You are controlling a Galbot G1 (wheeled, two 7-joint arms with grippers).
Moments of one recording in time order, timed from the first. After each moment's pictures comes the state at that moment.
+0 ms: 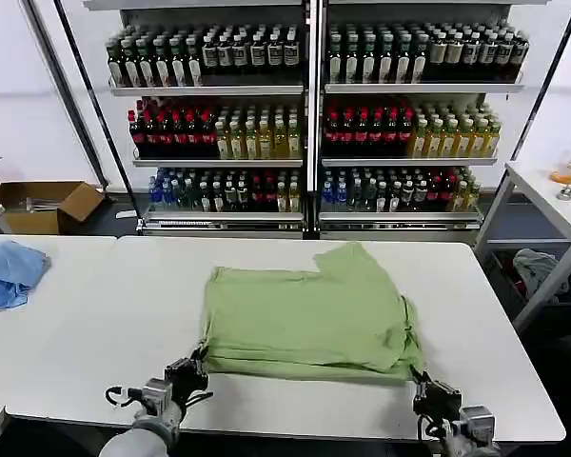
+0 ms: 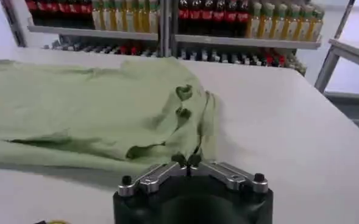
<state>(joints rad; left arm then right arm) 1.43 -1.10 -0.32 -2.03 -0.36 0.45 -0.22 -1.74 1.08 0.56 2.21 0.39 -0.42 0.16</state>
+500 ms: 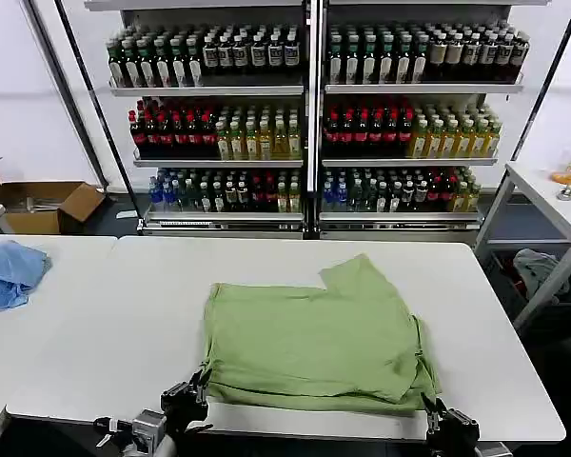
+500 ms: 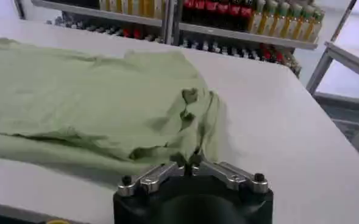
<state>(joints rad) 1.59 -1.07 -0.35 -2.18 -0.33 0.48 -0.21 -1.87 1.08 0.64 2.32 0.33 -0.42 0.15</state>
